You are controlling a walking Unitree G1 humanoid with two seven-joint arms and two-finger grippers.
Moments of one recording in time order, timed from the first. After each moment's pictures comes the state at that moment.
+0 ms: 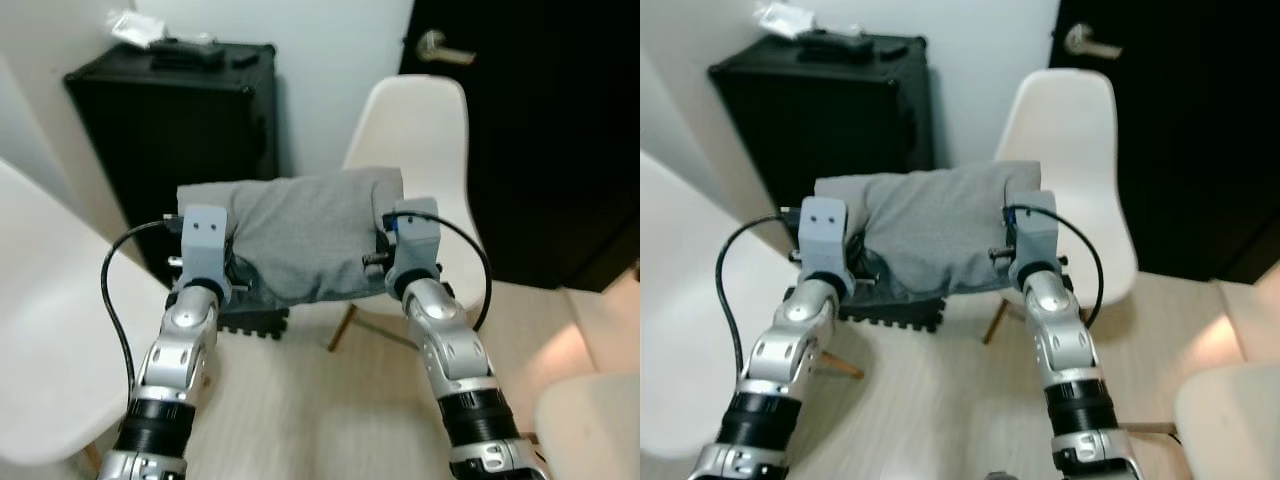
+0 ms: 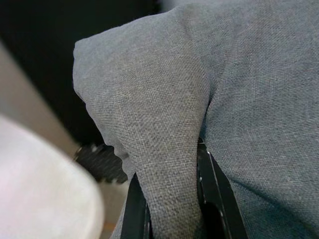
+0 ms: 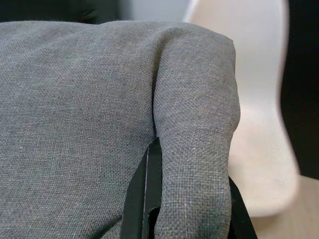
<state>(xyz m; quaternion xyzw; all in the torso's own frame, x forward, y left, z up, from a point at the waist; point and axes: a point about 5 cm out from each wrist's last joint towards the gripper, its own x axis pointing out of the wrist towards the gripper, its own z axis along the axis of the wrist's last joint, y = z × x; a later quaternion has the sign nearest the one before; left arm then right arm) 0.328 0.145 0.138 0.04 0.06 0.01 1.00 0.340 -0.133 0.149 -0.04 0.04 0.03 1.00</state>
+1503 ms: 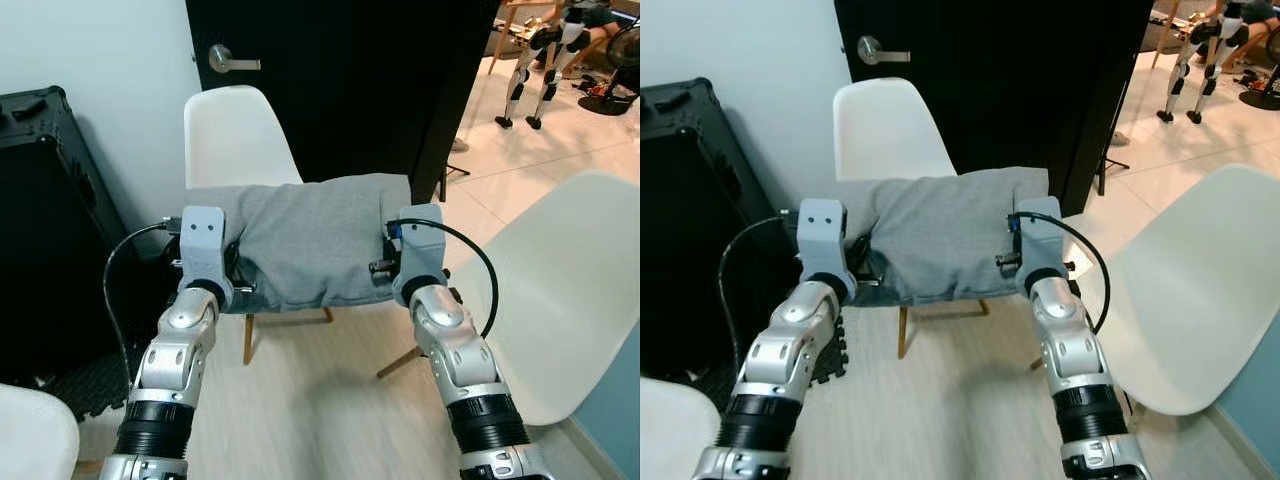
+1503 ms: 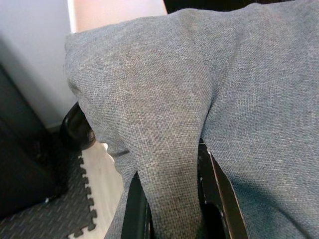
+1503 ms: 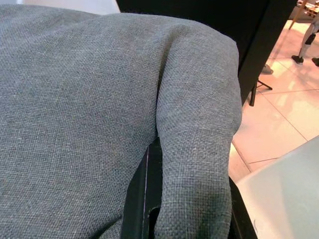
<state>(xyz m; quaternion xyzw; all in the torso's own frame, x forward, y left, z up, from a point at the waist) 0.330 0.150 0.148 -0.01 0.05 0.00 1.00 0.340 -0.134 0.149 -0.06 0.04 0.04 1.00</state>
